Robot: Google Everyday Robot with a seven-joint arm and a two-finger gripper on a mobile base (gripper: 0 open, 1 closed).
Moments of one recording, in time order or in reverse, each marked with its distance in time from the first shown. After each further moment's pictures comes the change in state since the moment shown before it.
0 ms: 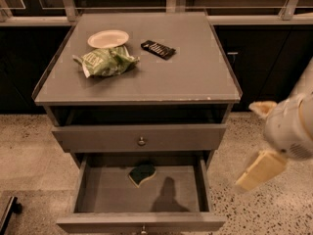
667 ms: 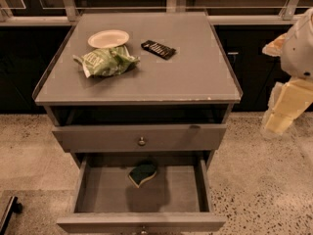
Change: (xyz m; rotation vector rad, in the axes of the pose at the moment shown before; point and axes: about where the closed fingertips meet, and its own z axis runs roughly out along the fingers) arm -0.040 -0.070 -0.071 0.024 0.214 -0.176
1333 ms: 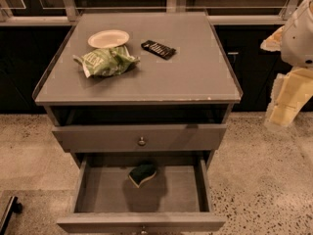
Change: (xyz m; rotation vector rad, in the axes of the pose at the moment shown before) arm -0.003 -0.006 -0.008 -0.039 0.023 -0.028
